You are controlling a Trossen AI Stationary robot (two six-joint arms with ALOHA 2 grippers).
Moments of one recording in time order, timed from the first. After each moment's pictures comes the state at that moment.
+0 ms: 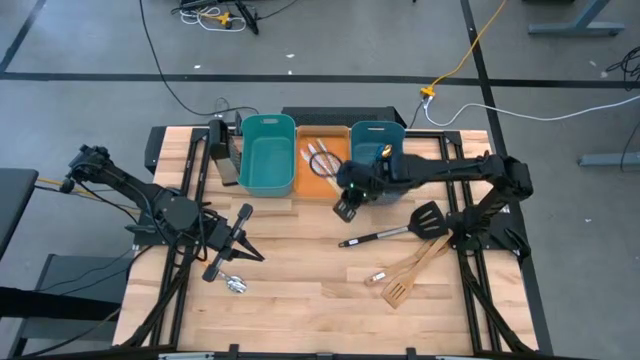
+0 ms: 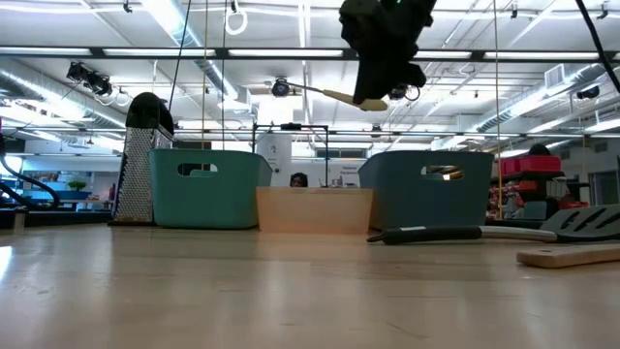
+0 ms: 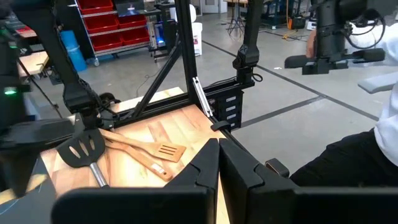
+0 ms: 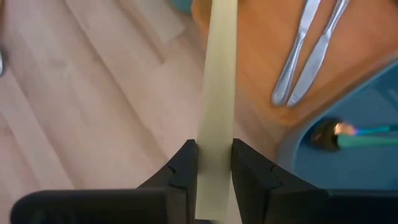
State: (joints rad) left arm -0.49 0.90 0.81 -0.07 -0.09 0.07; right arm -0.05 1.66 1.48 -0.90 0.14 0.54
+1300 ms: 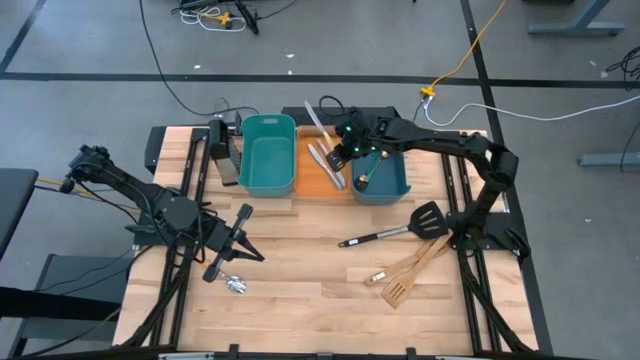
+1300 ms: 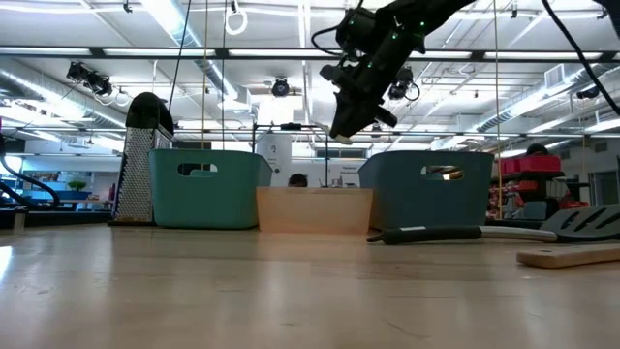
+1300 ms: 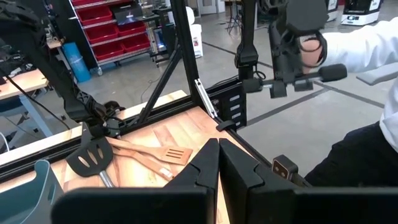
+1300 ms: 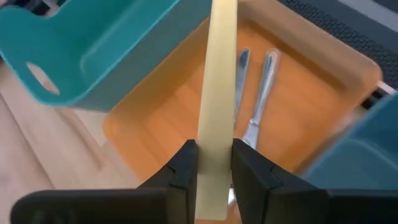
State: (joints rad) left arm -0.49 0.90 0.81 -0.06 -0.09 0.14; right arm -0.41 1.76 1.48 -0.63 0.01 0.38
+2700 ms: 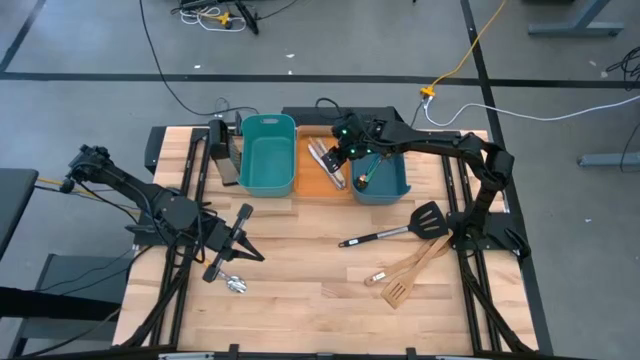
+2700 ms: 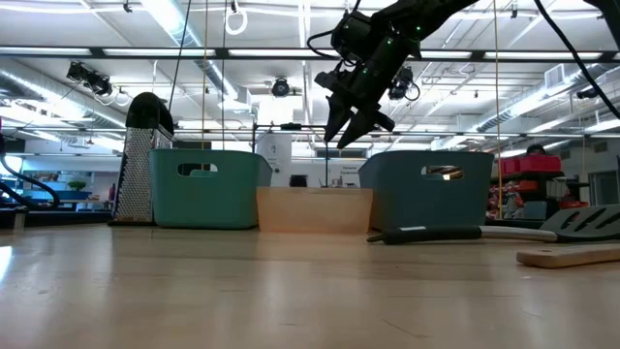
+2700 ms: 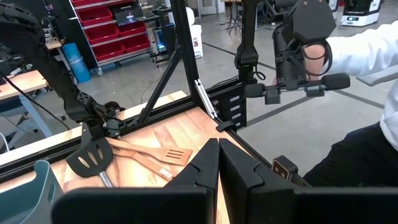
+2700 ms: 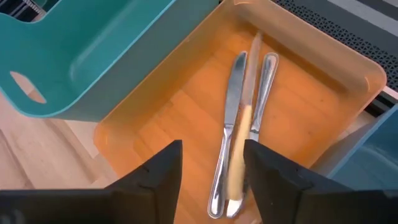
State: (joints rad) left arm -0.49 0.90 0.81 -0.06 -0.09 0.14; right arm -0.40 1.80 1.48 -0.59 0.05 0.40
